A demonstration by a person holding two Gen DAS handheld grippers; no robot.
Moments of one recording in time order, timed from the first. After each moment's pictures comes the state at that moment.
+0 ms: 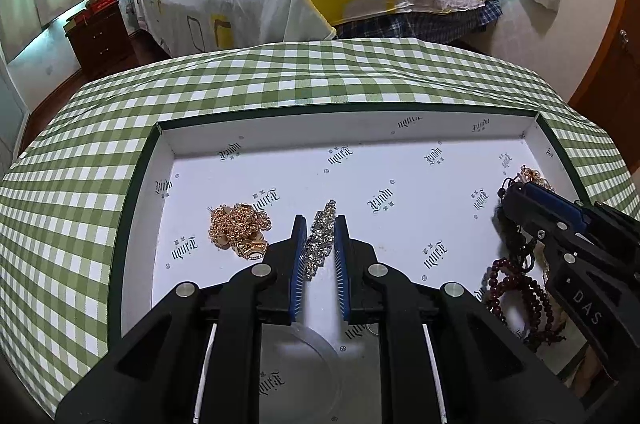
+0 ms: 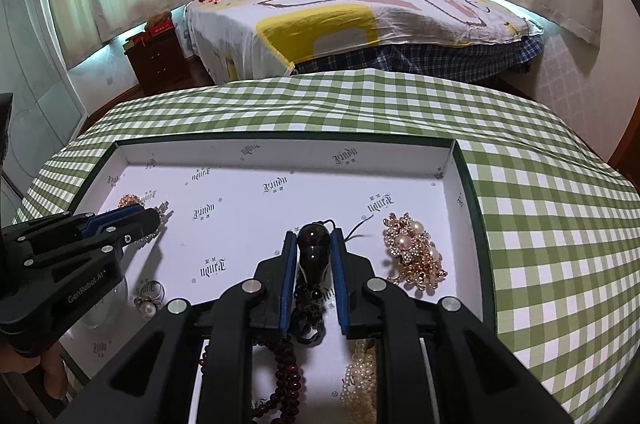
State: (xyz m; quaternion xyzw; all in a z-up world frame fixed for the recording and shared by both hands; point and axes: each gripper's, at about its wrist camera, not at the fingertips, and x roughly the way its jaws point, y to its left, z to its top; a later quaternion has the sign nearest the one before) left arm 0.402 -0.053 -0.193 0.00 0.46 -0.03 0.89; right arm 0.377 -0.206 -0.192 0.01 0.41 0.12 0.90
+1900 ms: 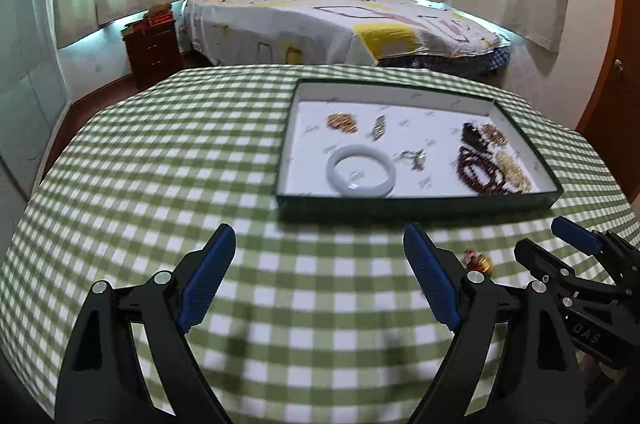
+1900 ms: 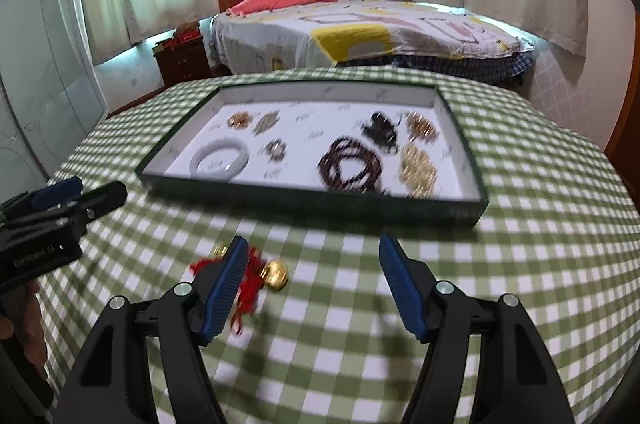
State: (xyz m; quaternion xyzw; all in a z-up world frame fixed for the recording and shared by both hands) left arm 0.182 0.011 -0.150 -0.02 0.37 0.03 0.93; right arm 0.197 -0.187 -0.179 0.00 0.37 0.14 0.92
